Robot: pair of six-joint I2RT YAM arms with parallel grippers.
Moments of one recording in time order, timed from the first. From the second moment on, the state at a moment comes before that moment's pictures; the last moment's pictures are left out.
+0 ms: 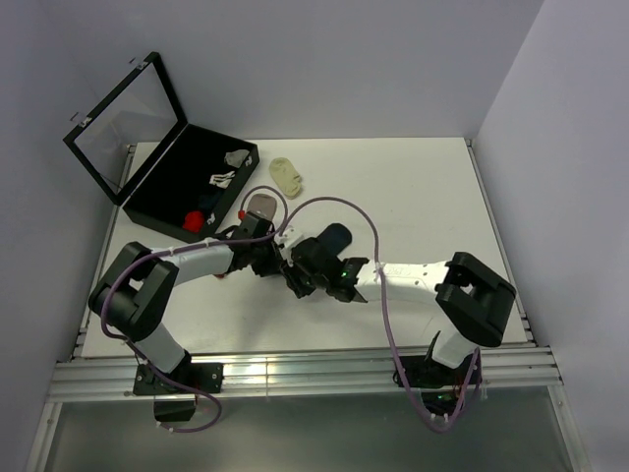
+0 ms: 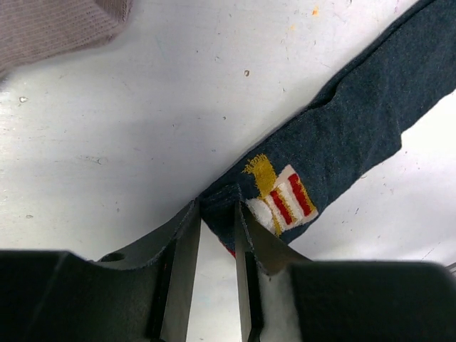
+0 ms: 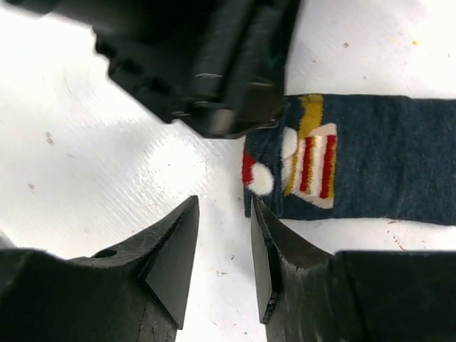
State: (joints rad) left arm -0.59 1.65 0.82 -0.15 0.08 -0.90; right arm 0.99 1.58 0.86 0.00 0.08 0.23
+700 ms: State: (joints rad) left arm -0.59 1.66 0.84 -0.16 0.08 -0.89; right arm 1.09 1.76 0.92 -0.01 0.37 0.09
